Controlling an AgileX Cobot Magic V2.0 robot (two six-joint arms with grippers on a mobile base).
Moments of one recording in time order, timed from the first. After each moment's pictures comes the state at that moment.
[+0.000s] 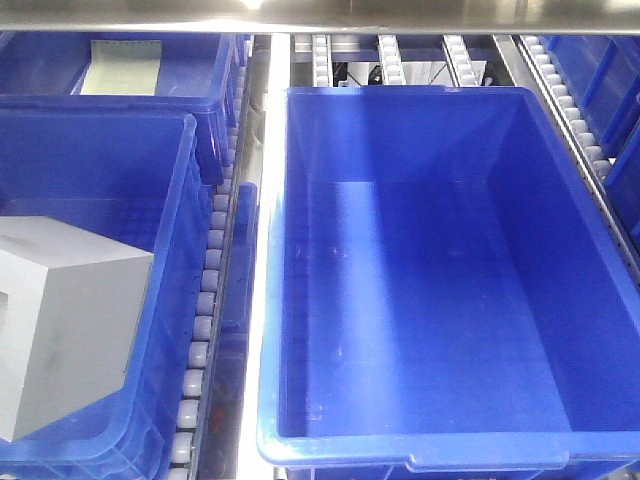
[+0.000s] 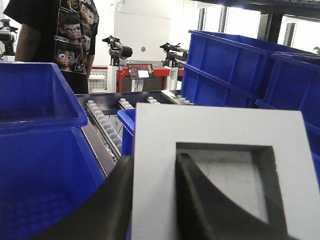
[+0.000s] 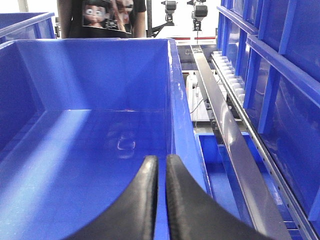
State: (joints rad) left arm -0.45 0.33 -0.42 -0.21 0.12 0.09; right arm 0.01 -0.02 0.03 -0.03 0.10 0.05
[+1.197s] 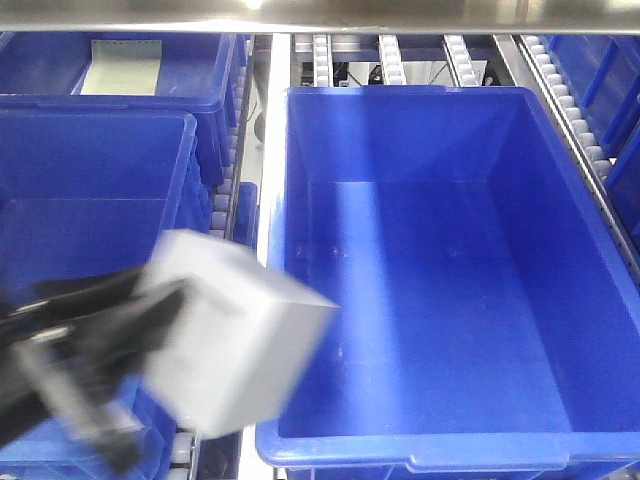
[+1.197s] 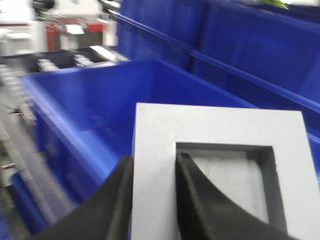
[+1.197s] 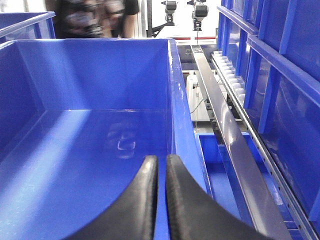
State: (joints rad) left arm -0.79 0.83 -0.50 -0.18 -0.14 0.09; right arm 0.01 -0.02 0.03 -0.03 0.10 0.05
